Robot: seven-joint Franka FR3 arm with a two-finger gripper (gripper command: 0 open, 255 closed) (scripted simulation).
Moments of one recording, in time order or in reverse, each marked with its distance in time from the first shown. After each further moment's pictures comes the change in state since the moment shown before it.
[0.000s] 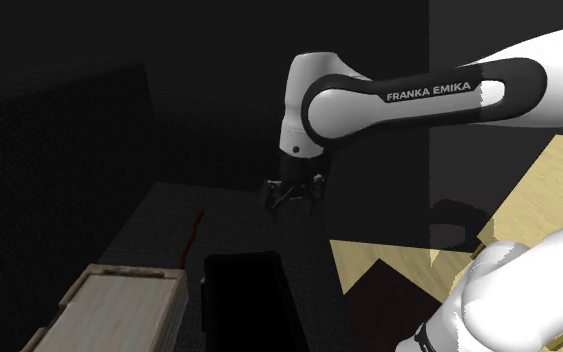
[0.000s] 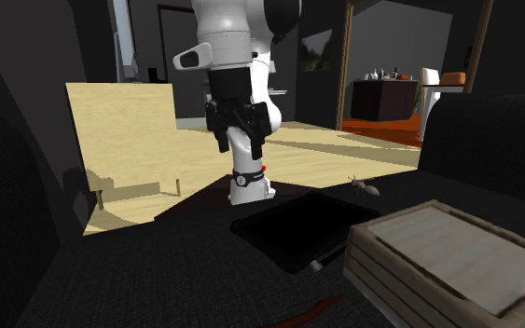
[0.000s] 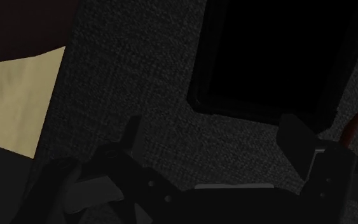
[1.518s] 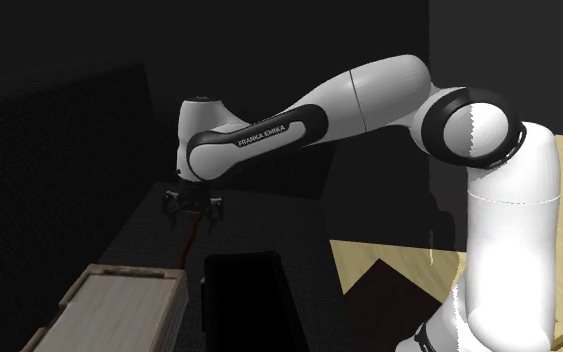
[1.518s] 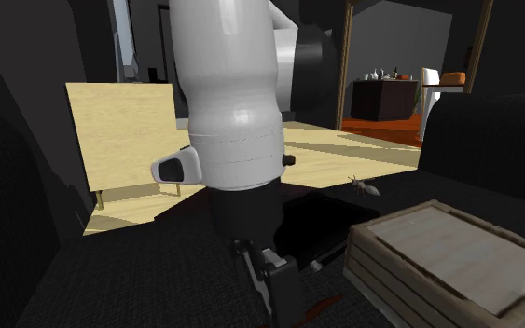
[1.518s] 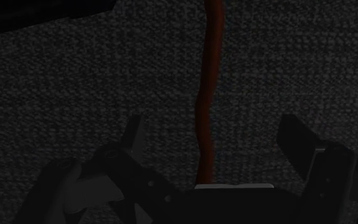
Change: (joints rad) arm 0.100 0.820 0.061 0.603 -0.299 0.295 0.674
